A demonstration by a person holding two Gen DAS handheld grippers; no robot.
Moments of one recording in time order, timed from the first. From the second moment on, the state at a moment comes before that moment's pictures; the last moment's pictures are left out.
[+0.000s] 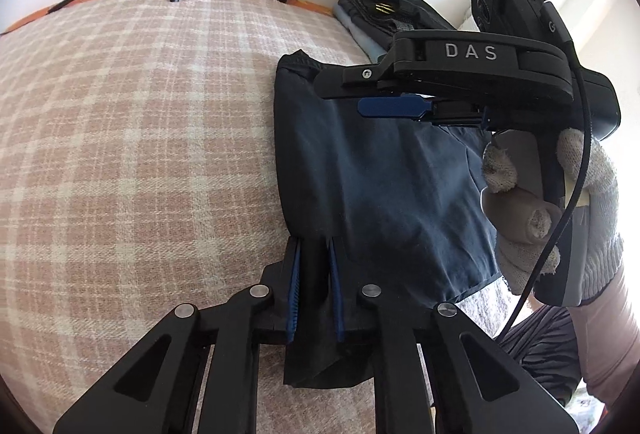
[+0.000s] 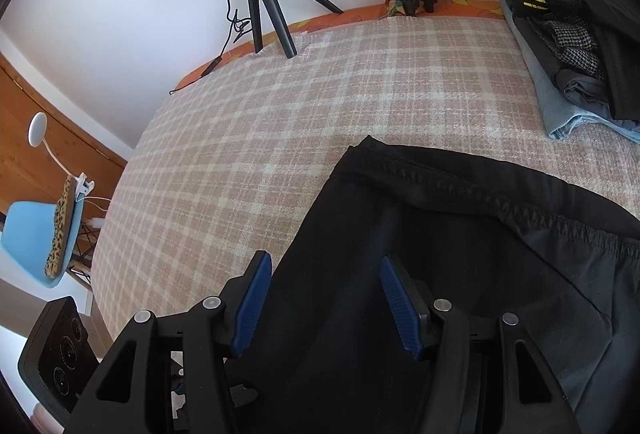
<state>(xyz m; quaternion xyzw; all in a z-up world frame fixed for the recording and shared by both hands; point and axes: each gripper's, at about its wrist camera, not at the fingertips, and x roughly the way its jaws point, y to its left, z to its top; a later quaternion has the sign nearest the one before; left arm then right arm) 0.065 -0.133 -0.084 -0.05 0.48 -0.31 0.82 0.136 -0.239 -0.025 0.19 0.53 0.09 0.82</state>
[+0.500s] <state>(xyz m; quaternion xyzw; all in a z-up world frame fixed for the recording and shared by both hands) 0.054 -0.165 -0.067 0.02 0.42 -0.33 0.84 0.132 -0.218 -0.038 0.18 0.56 0.10 0.81</state>
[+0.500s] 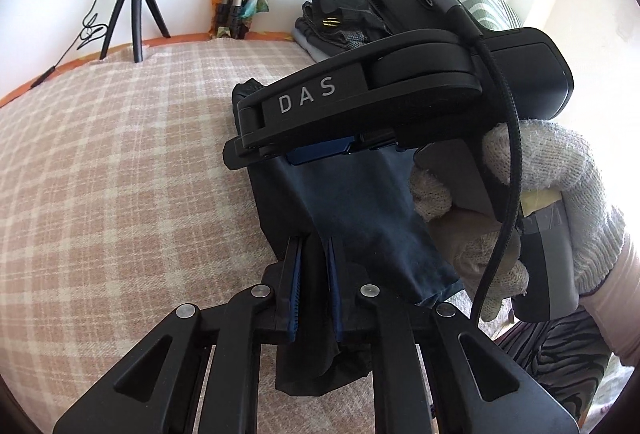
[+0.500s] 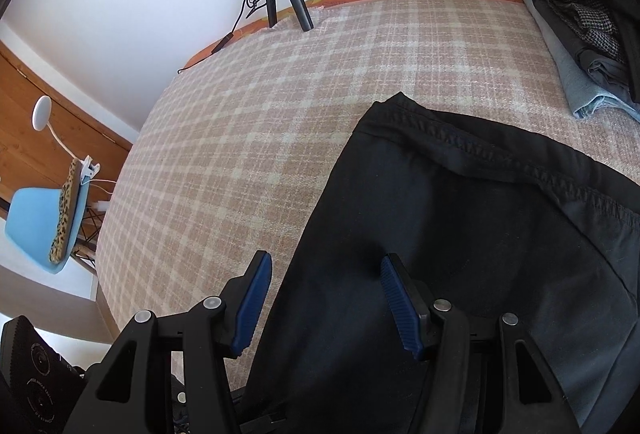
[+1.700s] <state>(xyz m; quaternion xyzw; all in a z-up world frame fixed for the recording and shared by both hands) 0.040 -0.162 -0.059 0.04 0.42 -0.34 0.84 0.125 -0.219 -0.047 0.13 0.54 0.08 0.83</state>
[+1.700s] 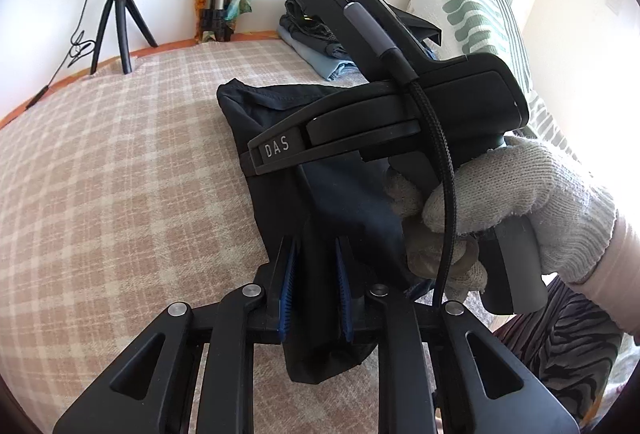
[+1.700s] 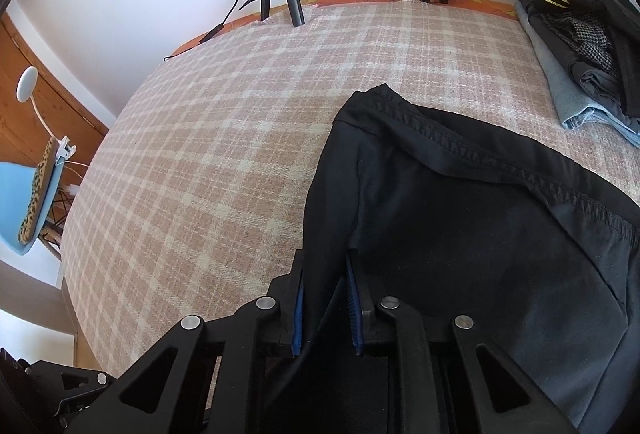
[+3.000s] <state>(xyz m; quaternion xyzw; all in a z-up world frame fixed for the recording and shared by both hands) 0.039 -0.245 -0.042 0.10 0.38 -0.37 0.84 -0.012 -0.393 0.043 0.28 0.39 -0.01 0.88</state>
